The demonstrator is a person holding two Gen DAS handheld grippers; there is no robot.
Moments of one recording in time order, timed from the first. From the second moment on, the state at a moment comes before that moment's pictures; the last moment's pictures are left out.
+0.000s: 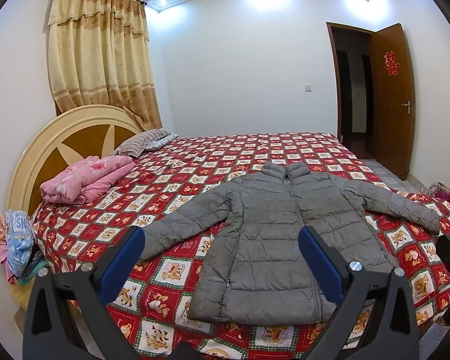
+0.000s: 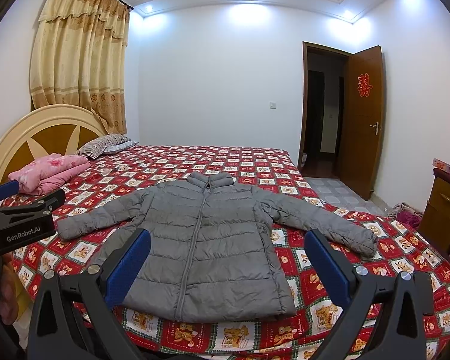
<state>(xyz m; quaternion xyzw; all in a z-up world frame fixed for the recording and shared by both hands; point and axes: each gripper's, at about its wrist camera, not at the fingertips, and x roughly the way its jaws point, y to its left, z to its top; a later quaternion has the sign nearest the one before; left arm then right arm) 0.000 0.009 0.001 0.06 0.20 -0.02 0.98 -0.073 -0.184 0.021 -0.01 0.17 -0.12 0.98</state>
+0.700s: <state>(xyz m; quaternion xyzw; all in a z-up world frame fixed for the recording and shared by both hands) 0.001 0.015 0.003 0.05 0.19 -0.01 0.98 -0.072 -0.181 0.016 -0.01 0.17 -0.12 0.98</state>
